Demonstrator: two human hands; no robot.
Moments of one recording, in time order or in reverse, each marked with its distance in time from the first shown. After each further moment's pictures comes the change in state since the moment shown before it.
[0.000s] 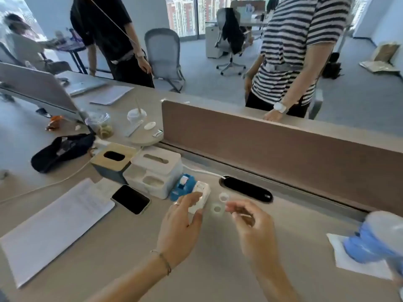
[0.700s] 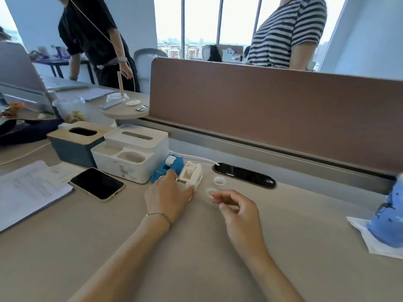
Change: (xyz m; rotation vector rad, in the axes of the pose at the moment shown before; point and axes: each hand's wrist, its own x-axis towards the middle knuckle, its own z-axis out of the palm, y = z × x) left_hand 0.073 -0.125 0.101 0.362 0.216 -0.087; right_hand 0.012 0.161 0.065 -0.044 0.035 -0.180
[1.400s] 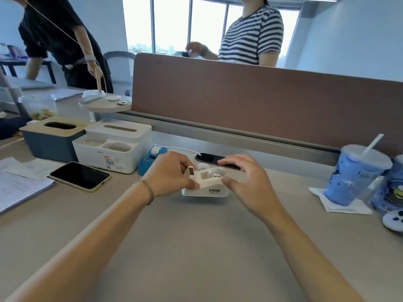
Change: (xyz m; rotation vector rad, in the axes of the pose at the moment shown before) left_hand -0.023 0.021 -0.061 -0.312 -0.374 0.434; right_hand -0.011 -0.035 -0.055 -0.466 -0.004 -0.263
